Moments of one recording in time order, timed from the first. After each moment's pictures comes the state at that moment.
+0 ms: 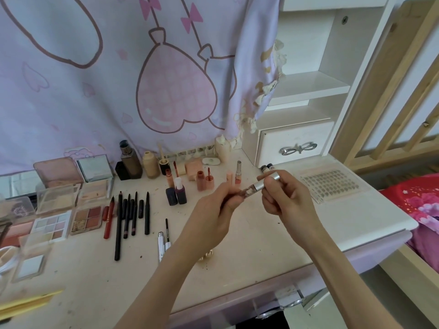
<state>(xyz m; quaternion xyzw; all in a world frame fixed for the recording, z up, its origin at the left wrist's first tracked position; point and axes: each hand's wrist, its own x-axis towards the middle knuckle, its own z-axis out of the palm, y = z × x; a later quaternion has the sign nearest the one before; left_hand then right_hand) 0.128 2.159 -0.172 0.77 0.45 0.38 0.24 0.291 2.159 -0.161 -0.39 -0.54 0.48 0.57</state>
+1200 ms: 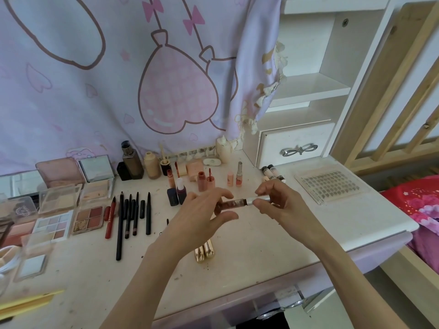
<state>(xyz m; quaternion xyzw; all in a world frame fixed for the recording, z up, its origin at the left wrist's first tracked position) 0.107 2.165 -0.165 0.81 0.53 0.19 0.16 0.300 2.164 -0.171 -0.51 -0.63 0.41 0.42</state>
